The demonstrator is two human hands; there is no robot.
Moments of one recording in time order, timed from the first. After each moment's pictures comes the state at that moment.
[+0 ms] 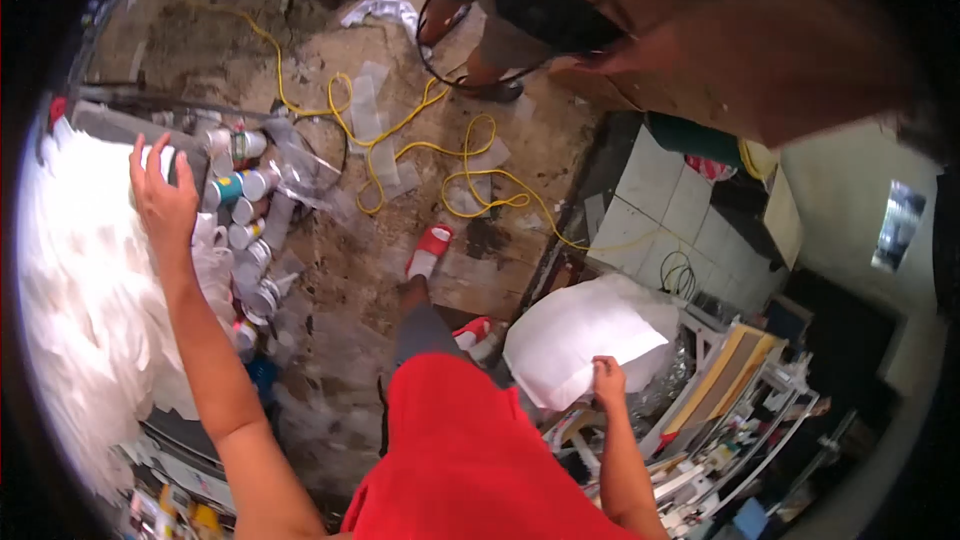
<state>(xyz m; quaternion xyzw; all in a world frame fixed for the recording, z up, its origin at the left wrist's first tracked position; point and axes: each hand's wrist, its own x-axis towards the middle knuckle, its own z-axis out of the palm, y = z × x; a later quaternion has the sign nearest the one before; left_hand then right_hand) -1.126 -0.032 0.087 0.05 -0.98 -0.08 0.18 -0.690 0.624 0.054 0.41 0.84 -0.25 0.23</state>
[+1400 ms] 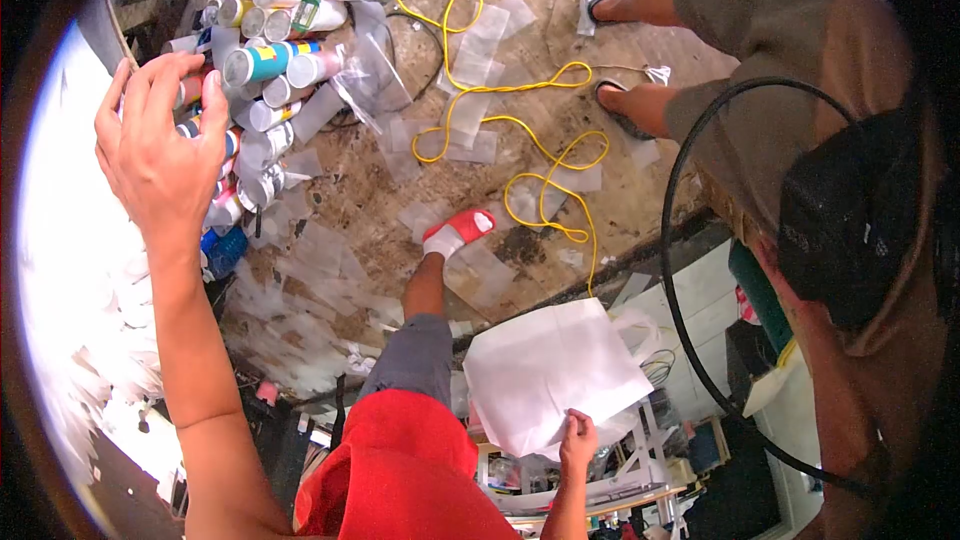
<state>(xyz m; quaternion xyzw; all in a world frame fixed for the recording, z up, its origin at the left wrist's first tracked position) -1.164 -0.014 0.002 0.12 -0.97 0.19 0.09 -0.870 0.575 -0.013 0.39 0.81 -0.25 0.36</state>
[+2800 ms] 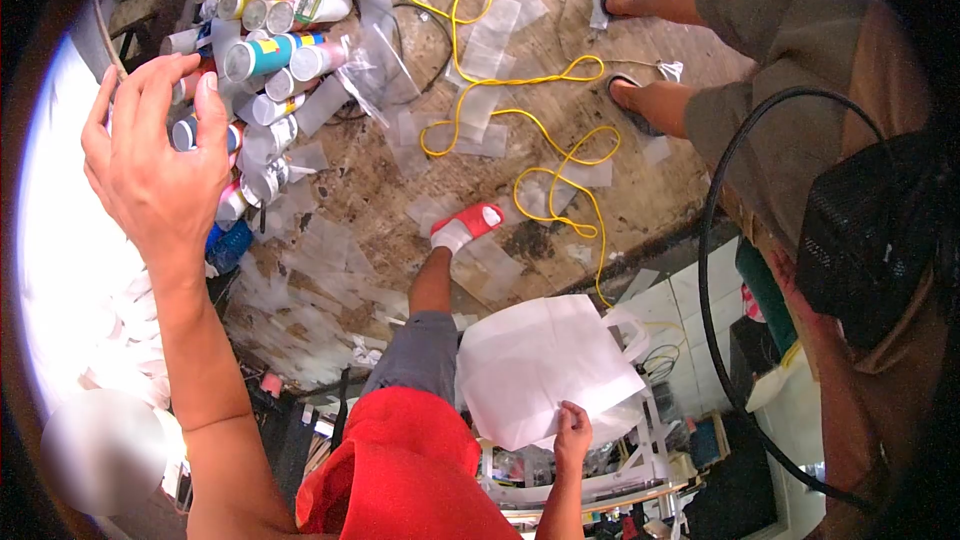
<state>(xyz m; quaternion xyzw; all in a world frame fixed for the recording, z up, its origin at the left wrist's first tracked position) -1.168 -0.011 0.001 0.11 -0.97 0.19 0.08 -0.871 0.542 -0.025 0.42 0.78 -0.24 0.40</state>
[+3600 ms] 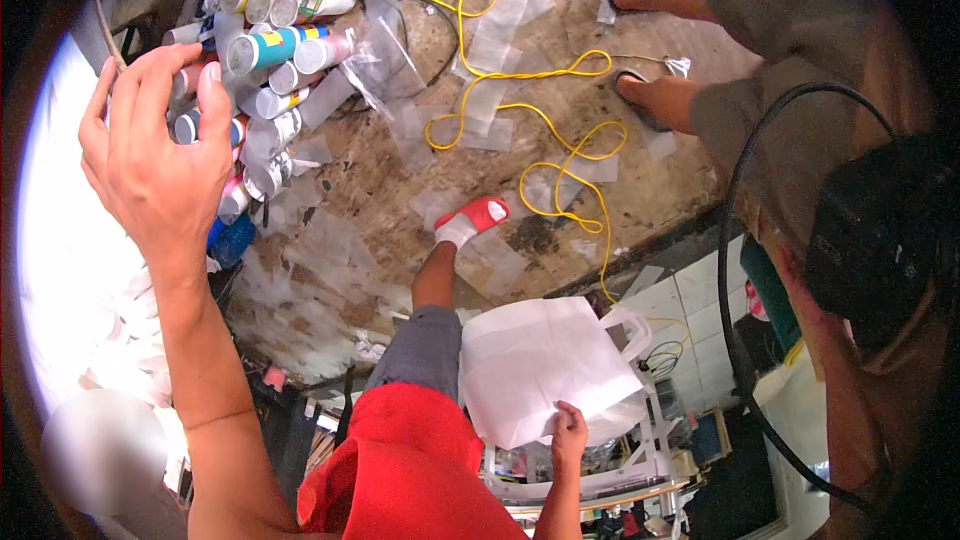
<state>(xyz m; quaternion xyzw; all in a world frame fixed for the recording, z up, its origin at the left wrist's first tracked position) -1.166 -0.010 0.001 0.11 -0.97 0.19 0.08 -0.841 0.549 -0.027 0.44 0.74 -0.29 0.42</state>
